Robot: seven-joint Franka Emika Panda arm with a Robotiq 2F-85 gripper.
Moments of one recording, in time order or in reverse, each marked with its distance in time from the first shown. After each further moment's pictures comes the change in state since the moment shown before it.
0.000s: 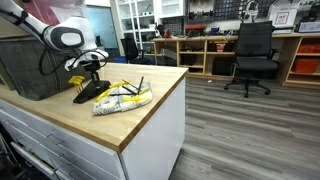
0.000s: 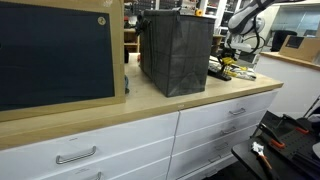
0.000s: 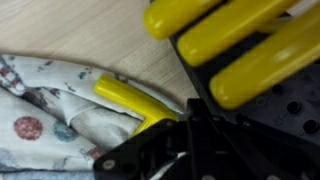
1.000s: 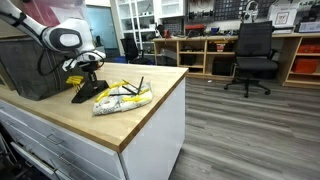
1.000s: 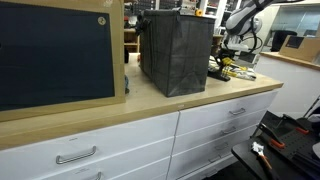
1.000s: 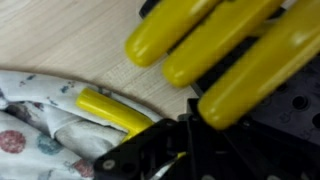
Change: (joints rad) arm 0.031 0.007 0.004 -0.001 -0.008 0.000 0.043
